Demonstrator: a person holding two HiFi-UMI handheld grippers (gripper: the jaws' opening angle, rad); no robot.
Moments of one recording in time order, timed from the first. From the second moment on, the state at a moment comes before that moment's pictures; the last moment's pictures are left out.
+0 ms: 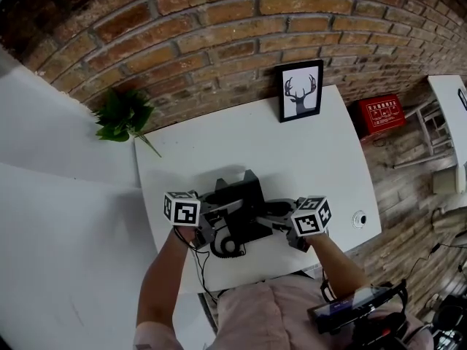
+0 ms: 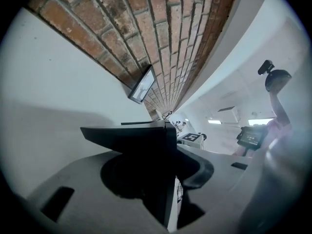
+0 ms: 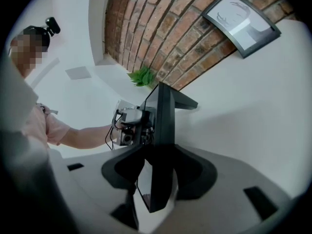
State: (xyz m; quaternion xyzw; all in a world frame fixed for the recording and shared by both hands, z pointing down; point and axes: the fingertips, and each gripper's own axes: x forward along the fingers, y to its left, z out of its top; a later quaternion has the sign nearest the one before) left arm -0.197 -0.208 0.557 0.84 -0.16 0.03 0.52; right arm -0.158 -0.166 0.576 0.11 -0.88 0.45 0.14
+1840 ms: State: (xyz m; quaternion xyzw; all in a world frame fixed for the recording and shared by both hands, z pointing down) left arm -0.288 -0.181 0.522 0.83 -0.32 -0.07 0.45; right arm -0.145 -0.199 0.570 0.16 -0.89 0.41 0.13
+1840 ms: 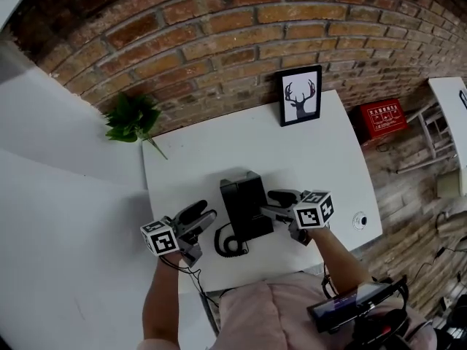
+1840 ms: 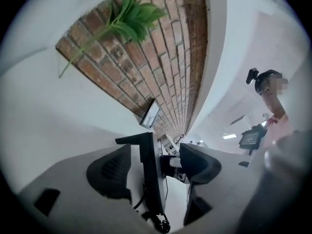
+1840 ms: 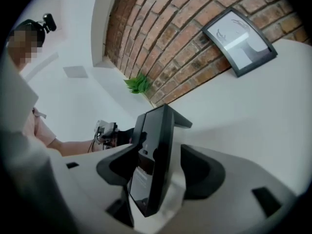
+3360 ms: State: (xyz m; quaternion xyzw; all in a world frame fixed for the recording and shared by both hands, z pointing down) left arm -0.242 -0.156 0.222 0.72 -0.68 0.02 -0.13; right arm -0.140 -0.187 0.247 0.38 -0.92 -0.07 -0.02
